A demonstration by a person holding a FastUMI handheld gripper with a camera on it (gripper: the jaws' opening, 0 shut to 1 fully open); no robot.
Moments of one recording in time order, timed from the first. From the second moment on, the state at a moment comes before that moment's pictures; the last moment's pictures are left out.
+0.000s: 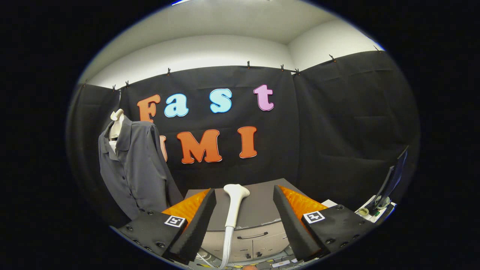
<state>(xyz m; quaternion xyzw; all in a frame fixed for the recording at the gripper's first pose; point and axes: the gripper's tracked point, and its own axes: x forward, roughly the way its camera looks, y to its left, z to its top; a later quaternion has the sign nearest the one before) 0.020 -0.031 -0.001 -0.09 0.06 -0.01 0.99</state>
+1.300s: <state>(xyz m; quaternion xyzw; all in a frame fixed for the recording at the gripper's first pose) 0.224 -0.056 -0.159 -0.05 0.35 -0.02 0.94</state>
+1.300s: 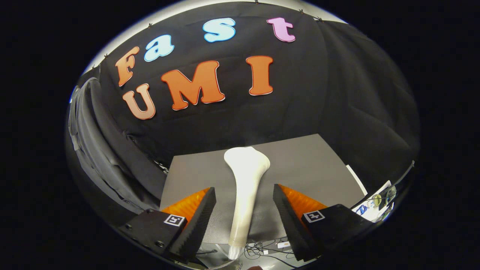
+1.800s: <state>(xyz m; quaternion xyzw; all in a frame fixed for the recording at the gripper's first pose) 0.248 -0.071 -0.212 0.00 0.42 -0.02 0.91</state>
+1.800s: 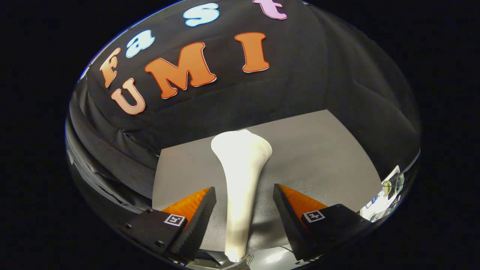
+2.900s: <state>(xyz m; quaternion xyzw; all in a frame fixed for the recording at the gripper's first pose) 0.252 -0.073 -0.239 0.01 0.43 -0.05 0.90</state>
